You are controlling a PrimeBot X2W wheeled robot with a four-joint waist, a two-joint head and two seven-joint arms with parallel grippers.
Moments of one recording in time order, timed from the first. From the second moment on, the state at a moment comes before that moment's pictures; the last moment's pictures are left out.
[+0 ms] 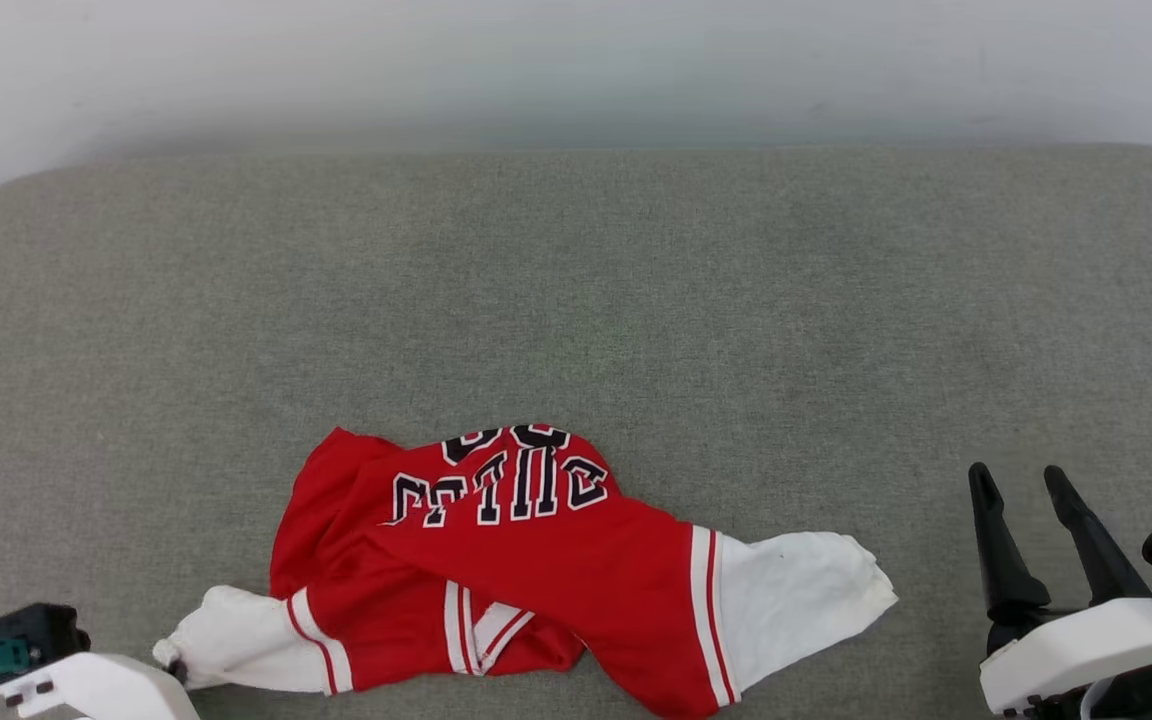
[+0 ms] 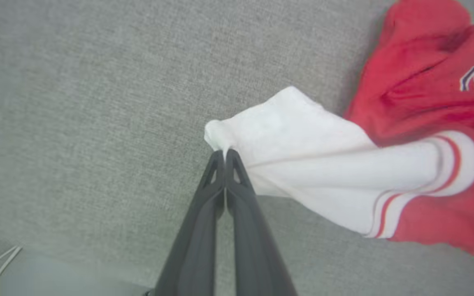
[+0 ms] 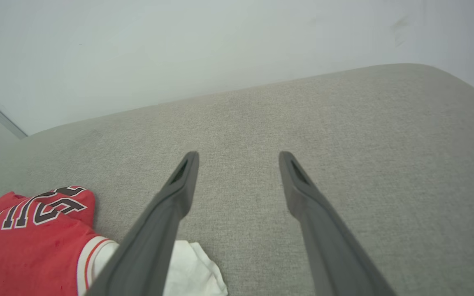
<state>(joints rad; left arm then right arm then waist) 0.05 0.68 -0.33 0.04 -1.01 0.40 0.26 0.06 -0.05 -0.09 -0.08 0.28 0.13 0.05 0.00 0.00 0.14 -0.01</state>
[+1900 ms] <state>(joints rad) -0.12 0.50 -0.49 -0.08 -0.66 0.37 -0.21 -0.20 -0.21 0.14 0.31 0.37 0.13 0.80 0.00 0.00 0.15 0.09</state>
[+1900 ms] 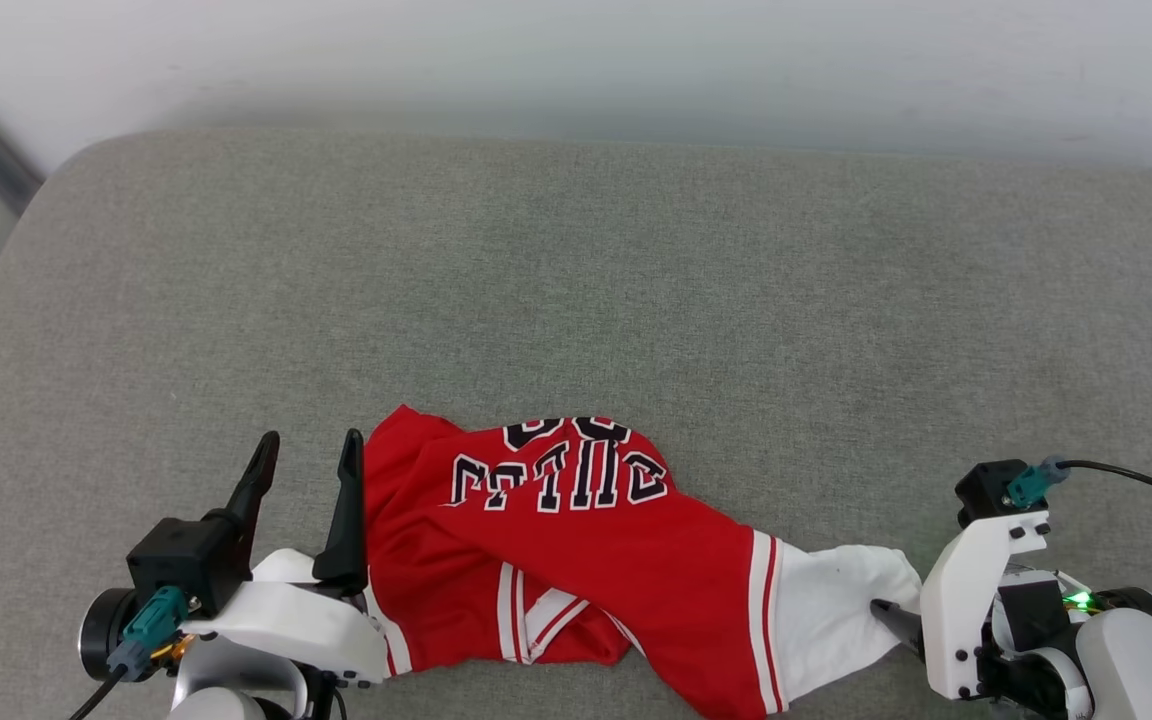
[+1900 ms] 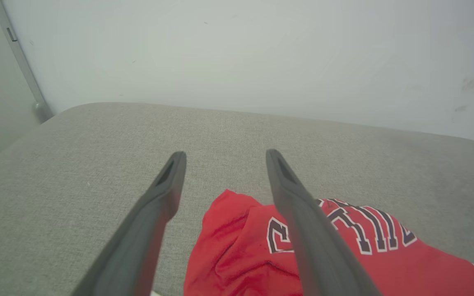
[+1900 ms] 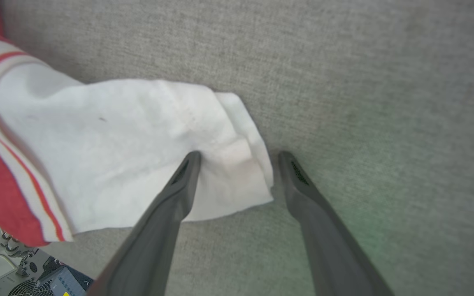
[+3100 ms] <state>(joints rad) -0.02 0.75 -0.50 0.02 -1.09 0.20 0.48 -0.14 -0.11 -0.21 0.08 0.30 0.13 0.74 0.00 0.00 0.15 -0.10</state>
